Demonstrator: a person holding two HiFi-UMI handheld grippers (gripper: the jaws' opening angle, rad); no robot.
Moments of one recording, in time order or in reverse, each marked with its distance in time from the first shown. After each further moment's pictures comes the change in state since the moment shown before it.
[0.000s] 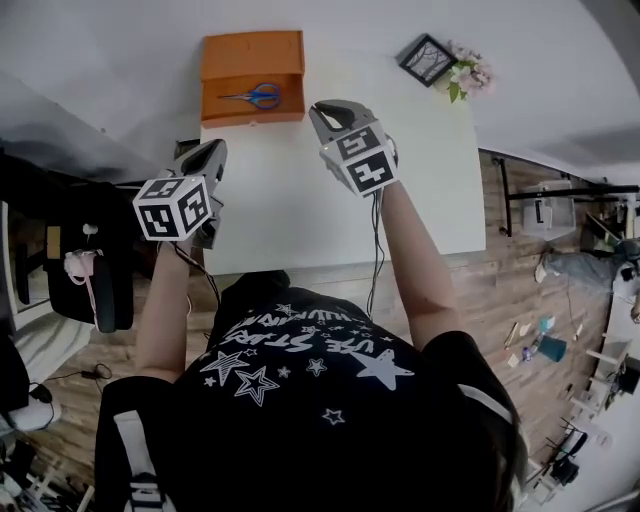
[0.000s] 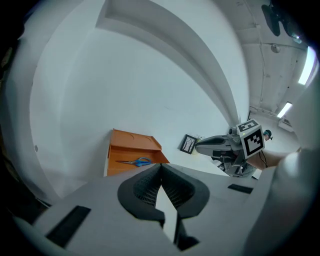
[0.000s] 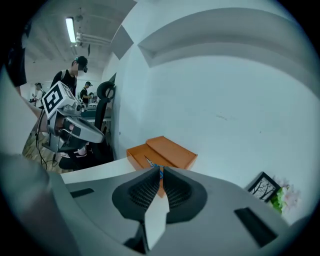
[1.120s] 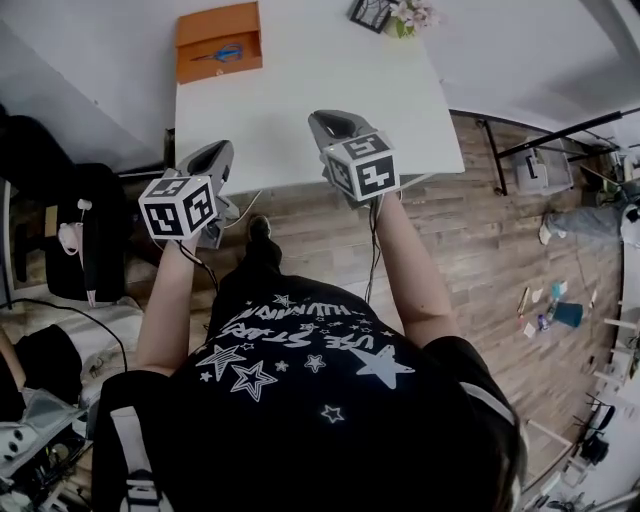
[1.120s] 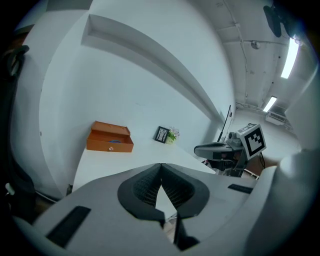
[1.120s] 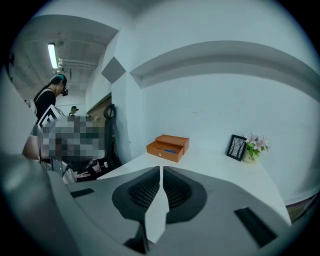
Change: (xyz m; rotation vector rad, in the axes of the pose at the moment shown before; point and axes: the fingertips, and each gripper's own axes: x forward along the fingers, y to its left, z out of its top) left arm -0.128 -0.189 -0.121 0.066 0.007 -0.086; right arm -0.230 0.106 -0.111 0.279 -0.090 -0.058
